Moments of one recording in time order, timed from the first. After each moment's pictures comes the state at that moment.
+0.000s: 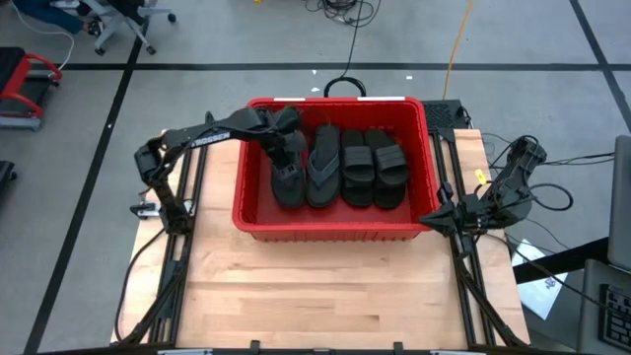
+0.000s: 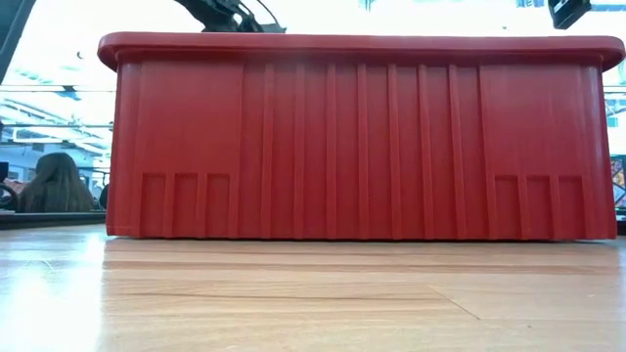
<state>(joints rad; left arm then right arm) 0.50 1.76 1.52 -1.00 0.36 0.07 0.88 0.34 0.50 0.00 0.81 0.16</state>
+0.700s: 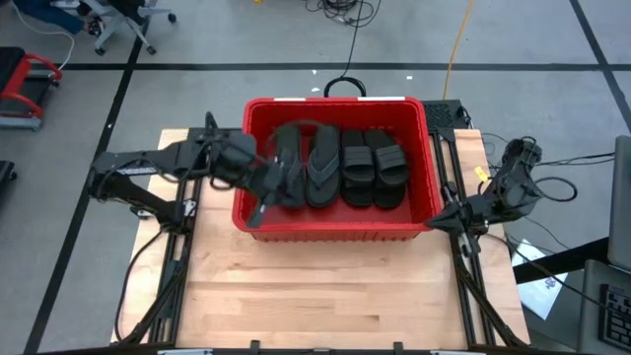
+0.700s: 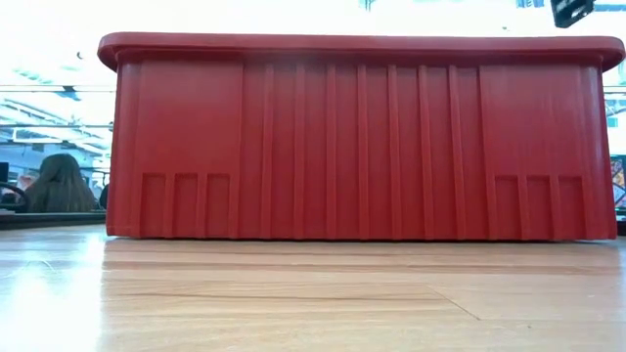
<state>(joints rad) 0.00 1.35 1.52 -0.59 0.32 0.20 0.91 0.25 0.54 -0.21 0.72 0.09</state>
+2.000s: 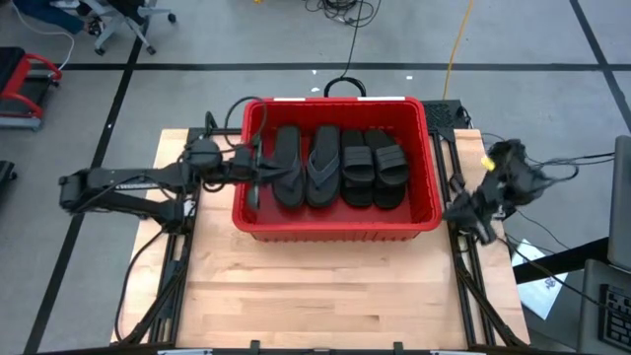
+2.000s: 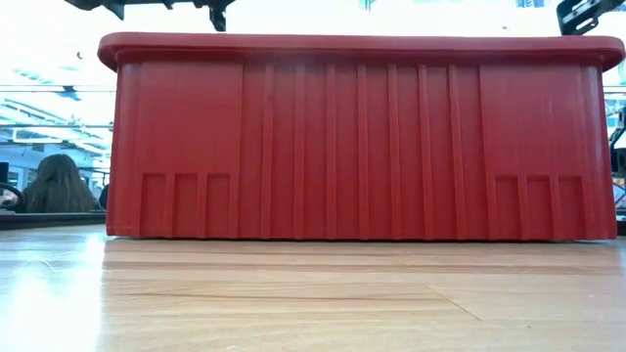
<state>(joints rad) 0.20 1.03 0.75 0.37 0.22 0.01 1.02 0.00 0.59 -0.48 0.72 0.12</state>
